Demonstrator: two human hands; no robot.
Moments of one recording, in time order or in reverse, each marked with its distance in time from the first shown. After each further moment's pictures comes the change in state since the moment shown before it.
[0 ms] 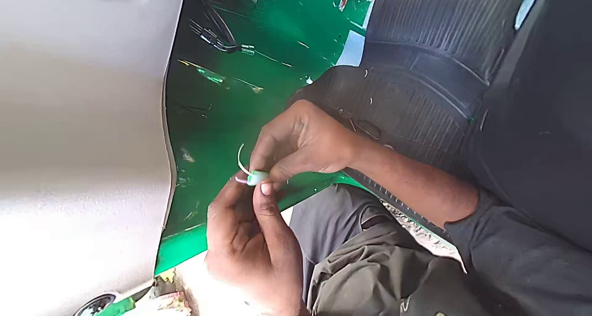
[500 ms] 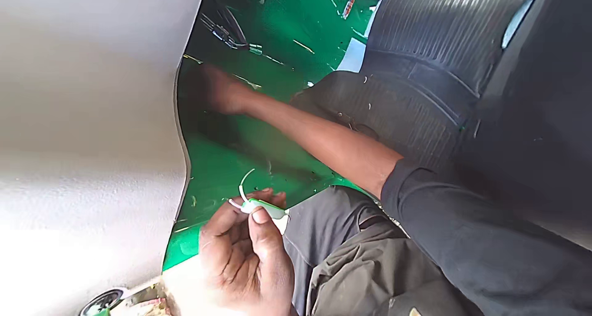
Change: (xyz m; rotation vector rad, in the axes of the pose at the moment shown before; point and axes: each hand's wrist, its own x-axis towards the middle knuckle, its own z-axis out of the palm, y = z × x) left_hand -0.011 -0.016 -0.023 -0.249 -0.011 0.029; right_hand 0.161 0.113 -0.033 -0.711 0.248 0.277
